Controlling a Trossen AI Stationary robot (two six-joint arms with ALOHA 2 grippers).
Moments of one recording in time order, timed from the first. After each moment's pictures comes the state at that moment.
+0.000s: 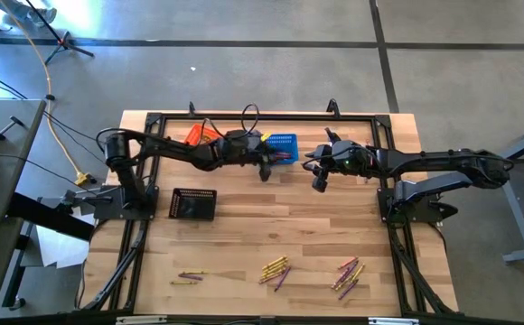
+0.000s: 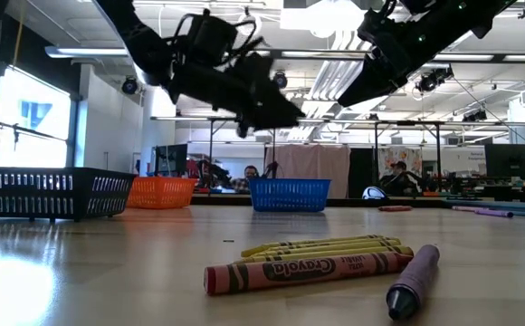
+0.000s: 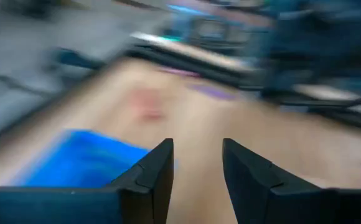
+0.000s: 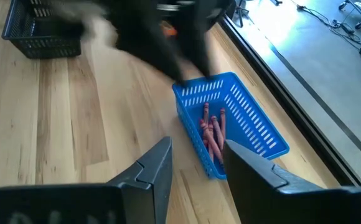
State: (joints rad) left arm 0.28 1.79 0.93 0.60 0.11 -0.19; right arm -0.16 1.11 0.70 -0.16 0.23 -0.03
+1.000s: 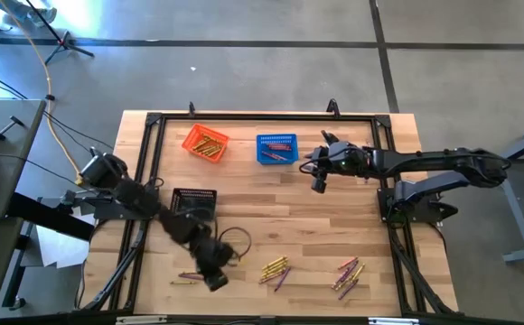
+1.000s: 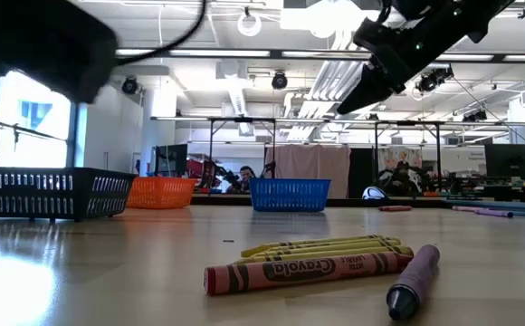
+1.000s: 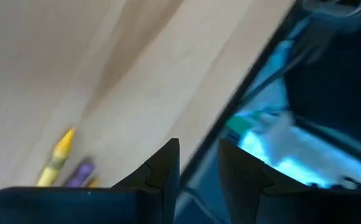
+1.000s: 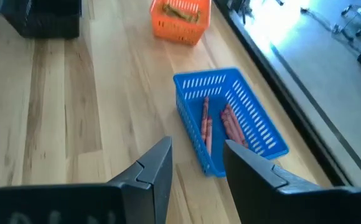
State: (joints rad) left arm -0.56 1.70 0.93 -0.23 0.42 -1.28; right arm -0.16 1.15 0.70 -0.15 0.23 -0.09
